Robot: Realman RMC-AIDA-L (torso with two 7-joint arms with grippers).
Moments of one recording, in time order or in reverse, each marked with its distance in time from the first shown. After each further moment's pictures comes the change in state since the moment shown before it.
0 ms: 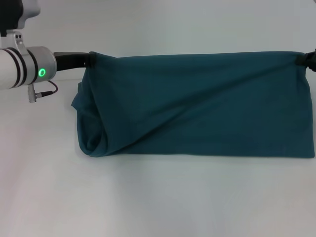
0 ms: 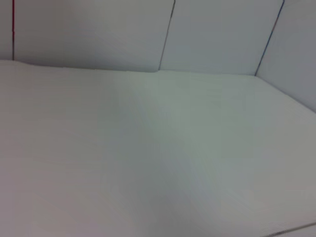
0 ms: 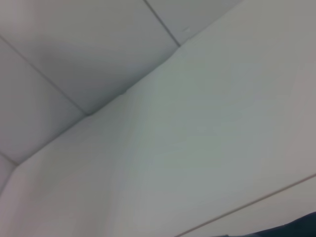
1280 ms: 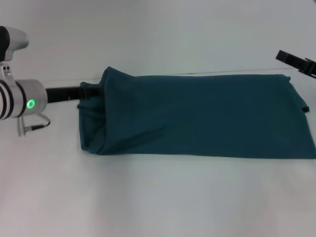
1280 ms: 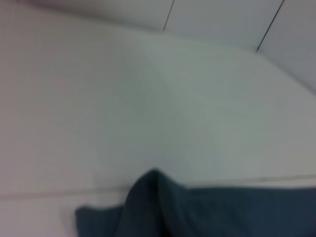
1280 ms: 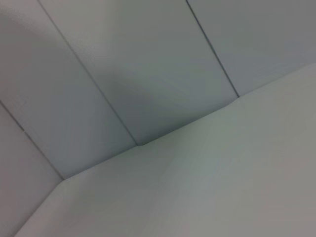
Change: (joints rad) left arm 0.214 -0.032 0.279 0.221 -0.001 0.133 -0.320; right arm -0.122 0.138 -0.033 -0.058 0.359 -0.073 -0.488
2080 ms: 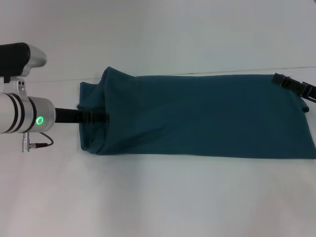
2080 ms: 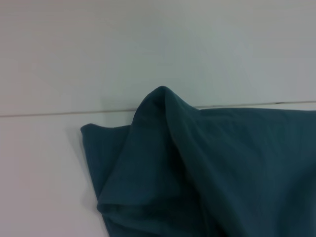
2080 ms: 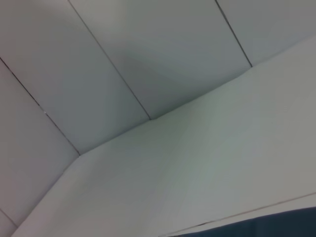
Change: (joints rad) left arm 0.007 -0.041 0.054 0.057 0.221 0.063 -0.168; right arm -0.070 0.016 -0.026 0.005 -0.004 -0.077 -0.007
